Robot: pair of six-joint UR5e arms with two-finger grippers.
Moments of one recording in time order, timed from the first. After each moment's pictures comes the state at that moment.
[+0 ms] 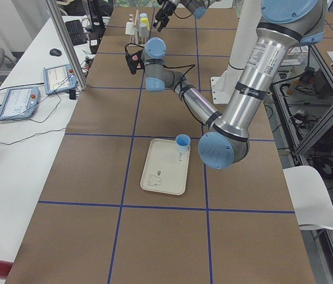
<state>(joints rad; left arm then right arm) -0.85 -2.03 -1.81 -2.53 -2.04 -2.02 0.73 -1.38 2.11 -0.79 1.74 1.88</state>
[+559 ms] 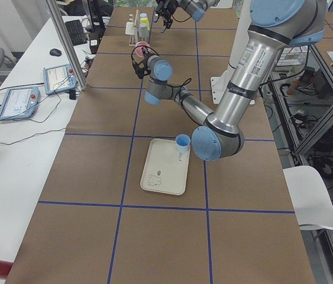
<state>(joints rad) -0.77 -2.05 -1.55 -3.19 -1.88 -2.34 0.69 -1.27 2.02 -0.58 1.75 2.15</state>
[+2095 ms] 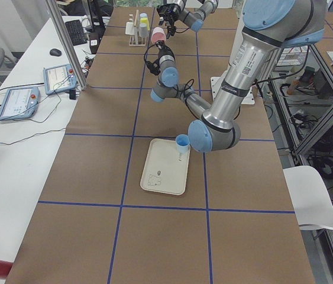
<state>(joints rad) -0.63 -2.13 -1.51 -3.45 -1.84 -2.62 0.62 -1.15 1.90 -0.33 1.76 2.21</state>
